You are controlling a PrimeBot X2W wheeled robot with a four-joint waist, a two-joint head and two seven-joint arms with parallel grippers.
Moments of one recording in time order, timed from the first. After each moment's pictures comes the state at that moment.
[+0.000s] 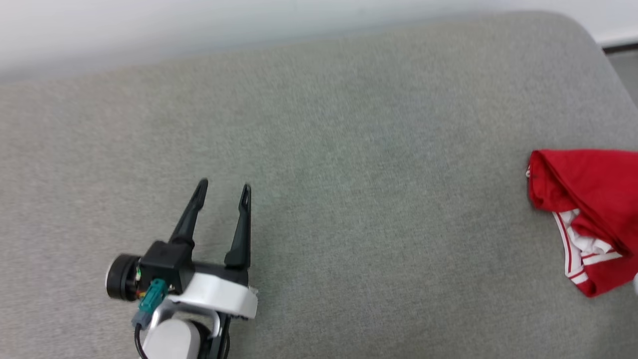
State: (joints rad) left arm -0.16 0.14 -0.22 0.04 -0.19 0.02 -0.26; right arm -0.32 -0.34 -0.34 0.52 0.11 0.13 -0.14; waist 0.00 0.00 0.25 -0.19
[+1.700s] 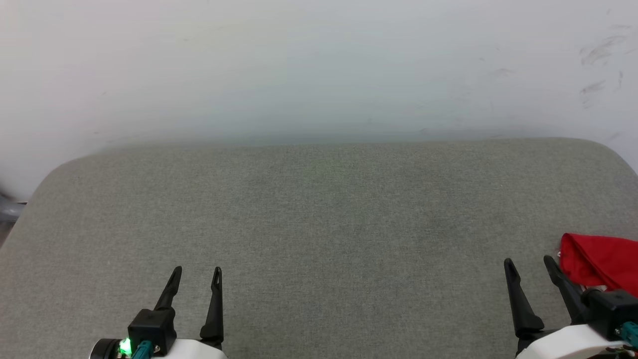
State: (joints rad) left arm 0.06 0.14 -0.13 0.14 -0.18 0.04 -0.26; right arm 0.14 -0.05 -0.07 -0.12 0.14 0.13 0.03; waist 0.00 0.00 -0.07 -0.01
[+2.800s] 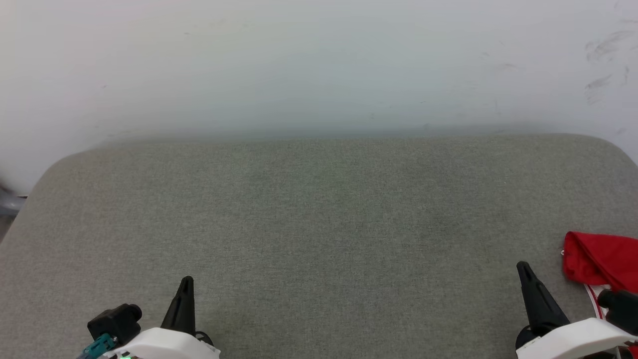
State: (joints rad) left arm 0.04 0.11 -0.07 0.19 -0.57 0.00 -0.15; right arm 0.10 -0.05 -0.08 0.01 0.55 0.13 0.05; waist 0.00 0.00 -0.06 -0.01
